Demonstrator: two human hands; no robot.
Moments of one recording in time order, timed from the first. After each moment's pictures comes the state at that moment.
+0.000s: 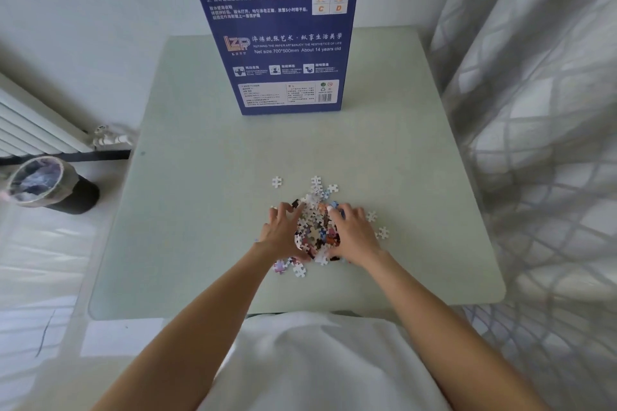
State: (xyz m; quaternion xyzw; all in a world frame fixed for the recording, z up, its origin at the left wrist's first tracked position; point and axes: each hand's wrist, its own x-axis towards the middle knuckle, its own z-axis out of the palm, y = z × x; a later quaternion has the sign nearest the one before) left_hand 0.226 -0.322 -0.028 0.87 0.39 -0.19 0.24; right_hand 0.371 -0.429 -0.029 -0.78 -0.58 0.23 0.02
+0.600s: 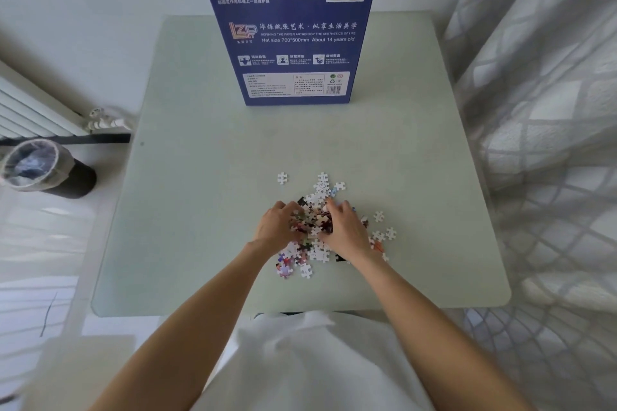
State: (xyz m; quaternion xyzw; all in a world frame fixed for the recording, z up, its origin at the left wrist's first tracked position) left_hand 0.217 -0.306 -0.019 0.82 0.45 -0.09 0.34; right_hand 0.348 -0.402 -0.029 -0.82 -0.50 0.26 0.10
